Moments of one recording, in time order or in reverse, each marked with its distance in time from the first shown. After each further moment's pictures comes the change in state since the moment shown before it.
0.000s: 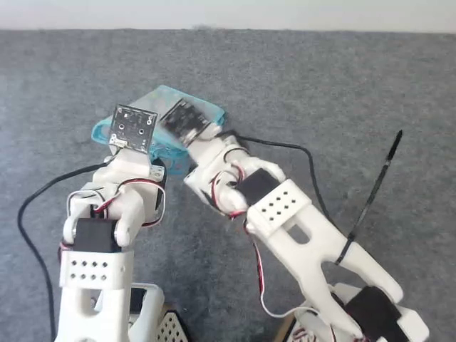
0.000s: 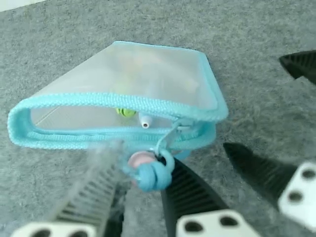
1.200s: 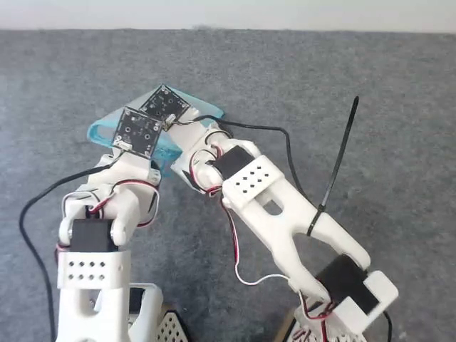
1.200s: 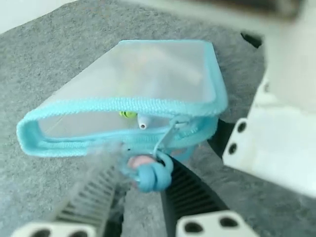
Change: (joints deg) left arm -2.4 0.0 0.0 1.0 -9.9; right arm -0.9 16.5 -15.1 1.5 4.5
